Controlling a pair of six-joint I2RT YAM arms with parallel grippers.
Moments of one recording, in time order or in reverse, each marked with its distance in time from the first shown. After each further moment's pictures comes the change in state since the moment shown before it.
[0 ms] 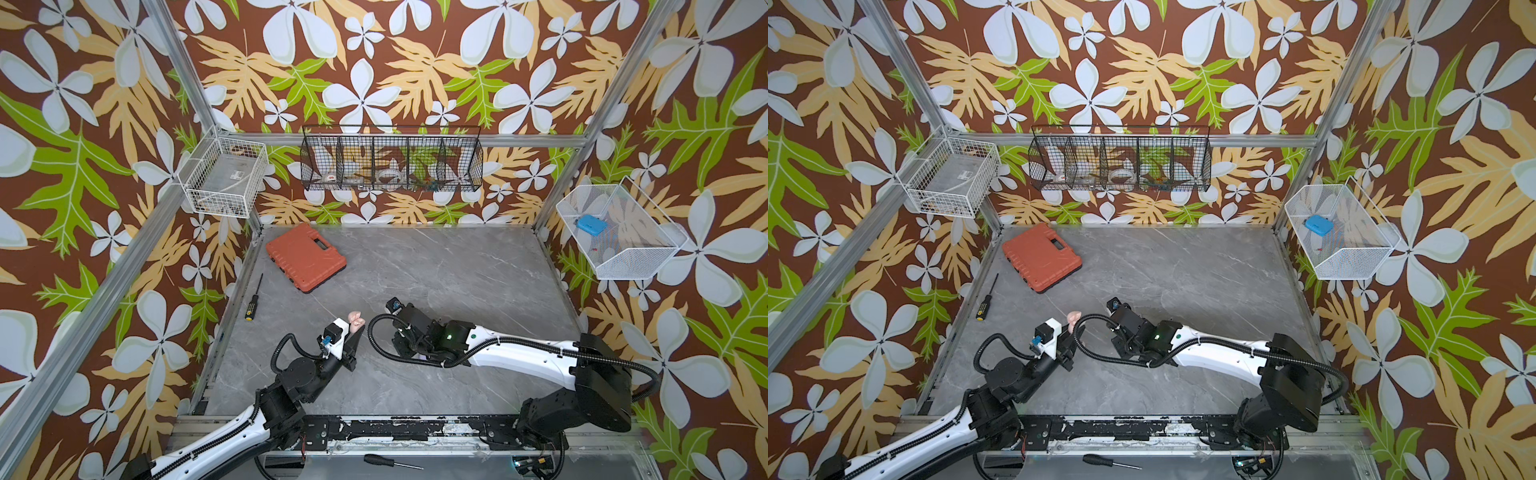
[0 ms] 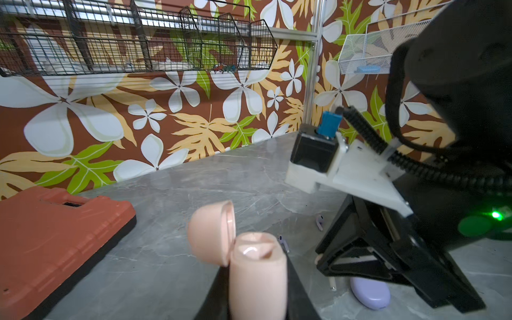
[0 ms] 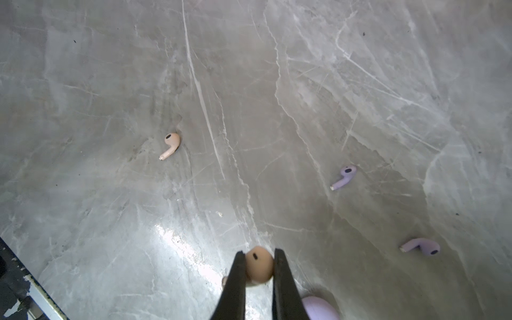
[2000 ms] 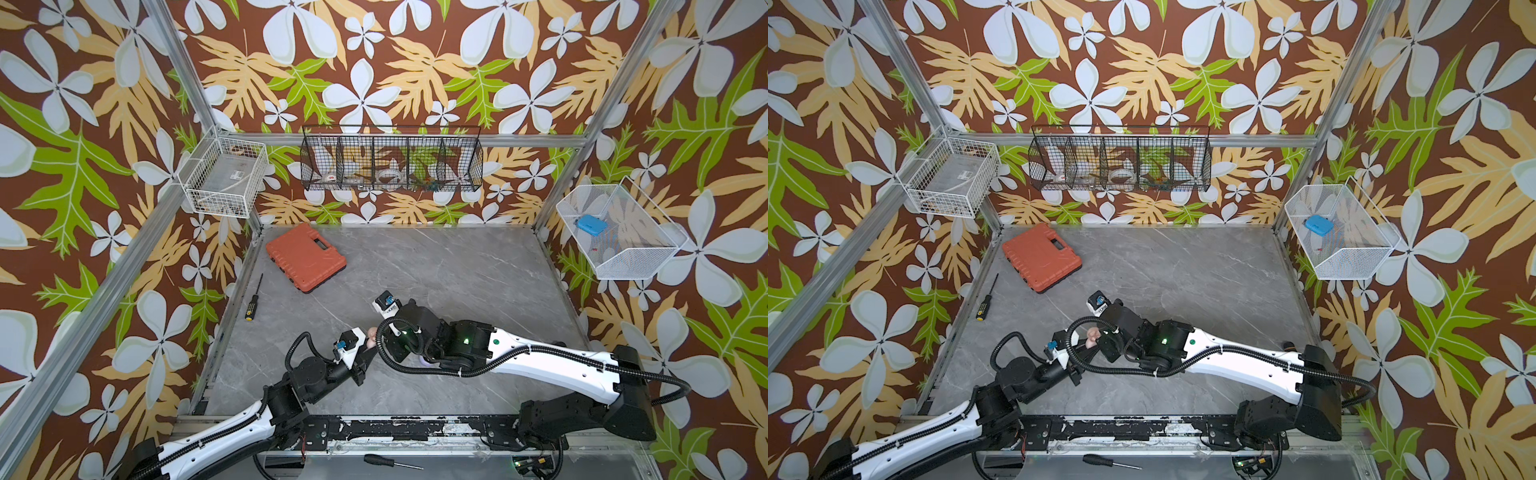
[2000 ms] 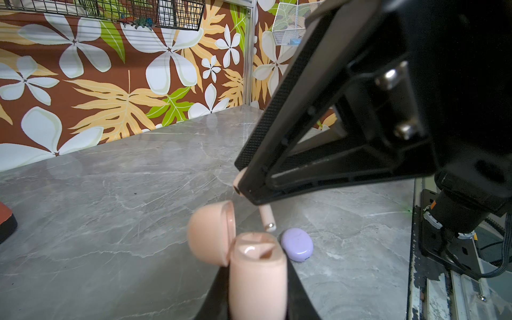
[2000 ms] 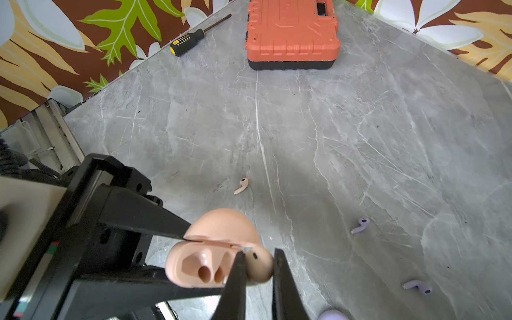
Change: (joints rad) left arm -0.050 0.093 -0.011 0.027 0.218 -0.085; right arm 0.124 -0.095 0.170 -0.077 0.014 -0.034
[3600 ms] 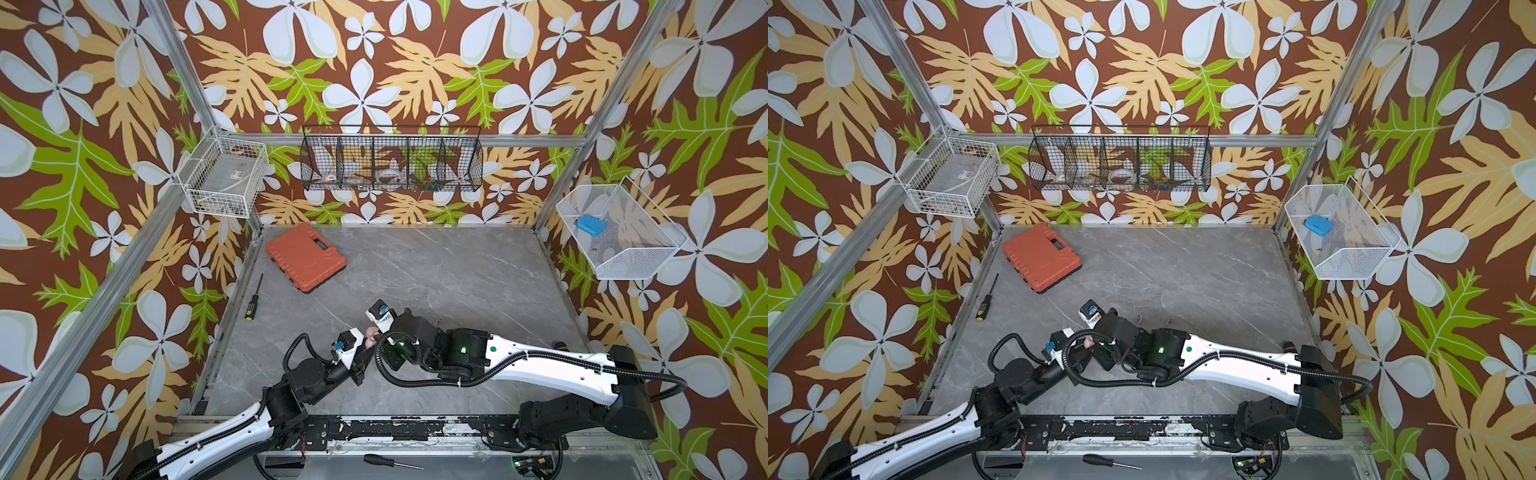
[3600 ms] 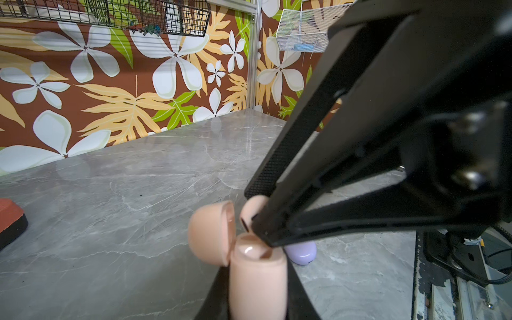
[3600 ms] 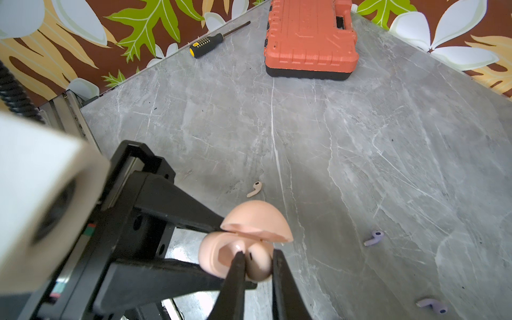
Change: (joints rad) left arm -0.002 -0.036 -0.010 -0.001 -0.029 0.004; right arm 0.058 0.002 -0.027 0.057 0.013 -0.025
